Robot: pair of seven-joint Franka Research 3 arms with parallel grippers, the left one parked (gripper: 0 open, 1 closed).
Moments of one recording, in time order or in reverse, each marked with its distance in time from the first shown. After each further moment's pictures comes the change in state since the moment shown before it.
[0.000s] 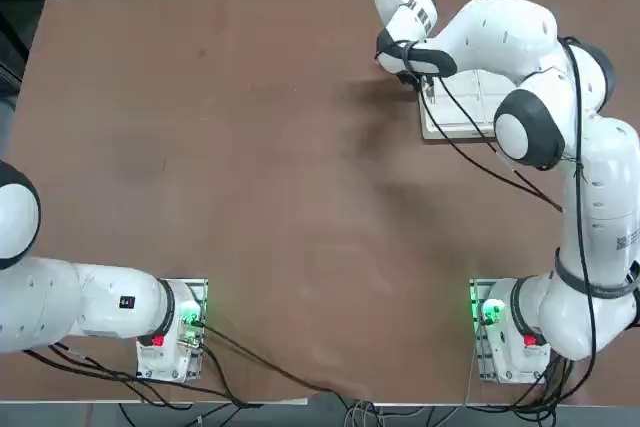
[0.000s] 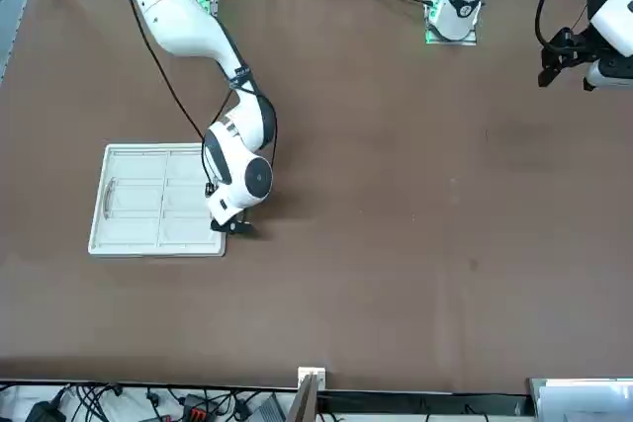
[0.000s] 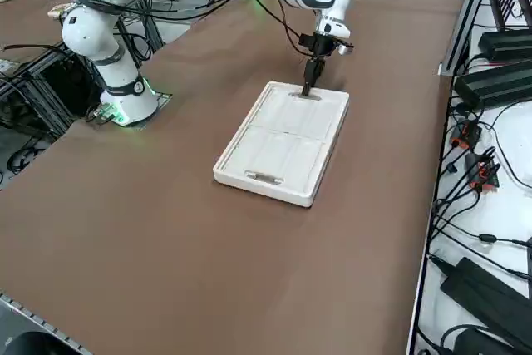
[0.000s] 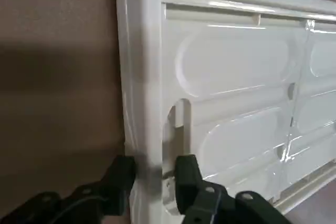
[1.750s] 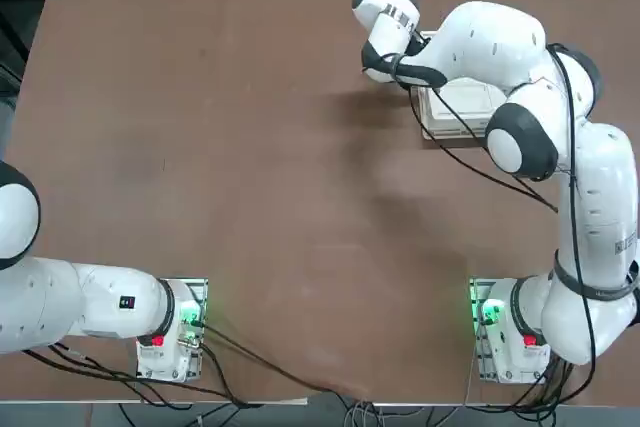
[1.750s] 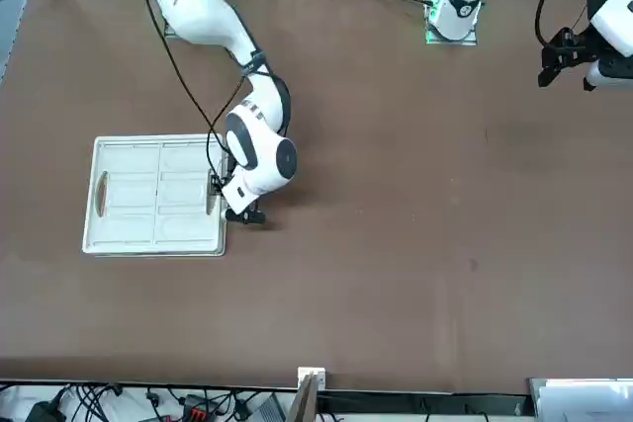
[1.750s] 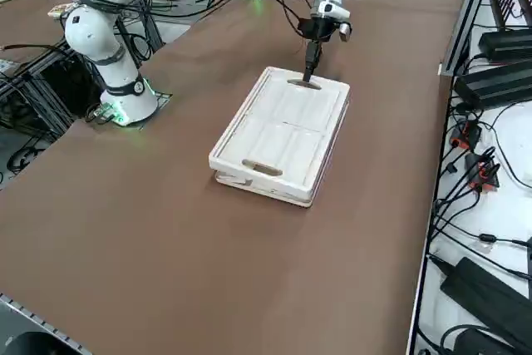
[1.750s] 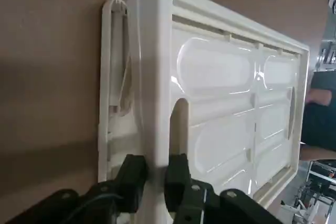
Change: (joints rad) arm 0.095 0.001 0.006 0.079 -0.179 -0.205 0.004
